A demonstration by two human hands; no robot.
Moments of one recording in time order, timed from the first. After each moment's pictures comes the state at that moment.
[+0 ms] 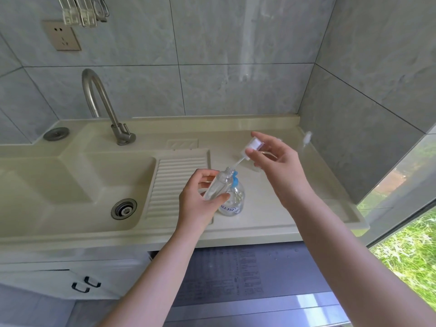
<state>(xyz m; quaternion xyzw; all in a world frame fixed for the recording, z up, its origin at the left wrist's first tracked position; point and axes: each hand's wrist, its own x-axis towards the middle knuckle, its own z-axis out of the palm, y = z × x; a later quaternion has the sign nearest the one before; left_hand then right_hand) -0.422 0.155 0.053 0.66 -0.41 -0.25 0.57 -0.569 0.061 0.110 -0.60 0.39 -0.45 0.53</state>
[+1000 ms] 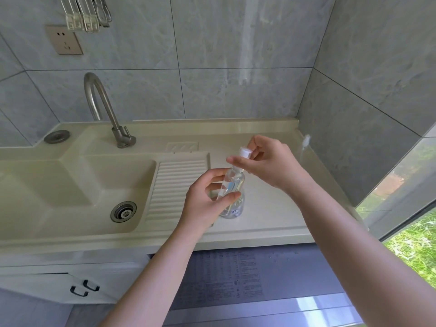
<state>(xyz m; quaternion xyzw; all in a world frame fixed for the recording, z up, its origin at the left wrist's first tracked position) -0.425 0.155 0.066 0.58 -0.45 -0.34 0.58 -0.564 0.059 0.140 -0.80 0.44 -0.28 0.30</state>
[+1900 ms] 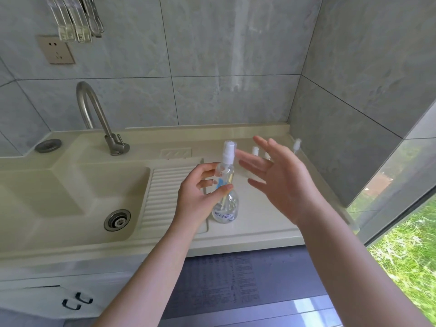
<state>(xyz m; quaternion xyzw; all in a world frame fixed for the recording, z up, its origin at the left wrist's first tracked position) -0.424 0.145 0.081 0.58 -0.44 -0.30 0.61 -0.591 0.092 0.148 -0.52 0.31 -0.37 0.70</state>
